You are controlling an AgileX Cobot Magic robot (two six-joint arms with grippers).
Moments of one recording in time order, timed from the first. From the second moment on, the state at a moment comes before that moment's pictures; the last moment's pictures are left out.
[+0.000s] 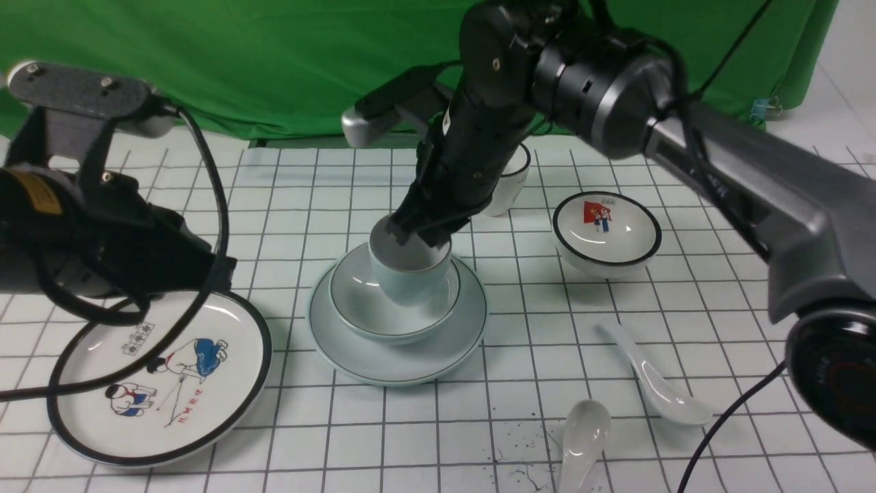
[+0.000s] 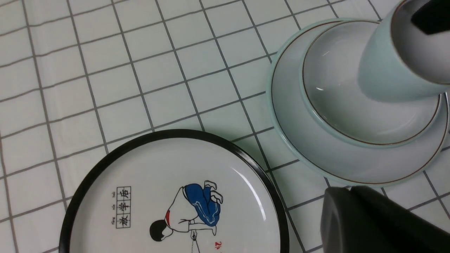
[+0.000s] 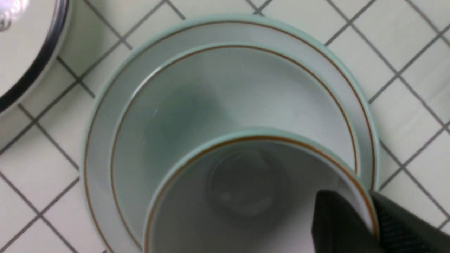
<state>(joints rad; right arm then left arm) 0.65 2.29 -2.19 0.16 1.09 -0.27 -0.22 1.14 -0.91 -0.10 0.63 0.10</state>
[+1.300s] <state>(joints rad) 0.39 1.67 -1.31 0.04 0.90 -0.20 -0.22 1.14 -0.91 -0.10 0.64 0.11</state>
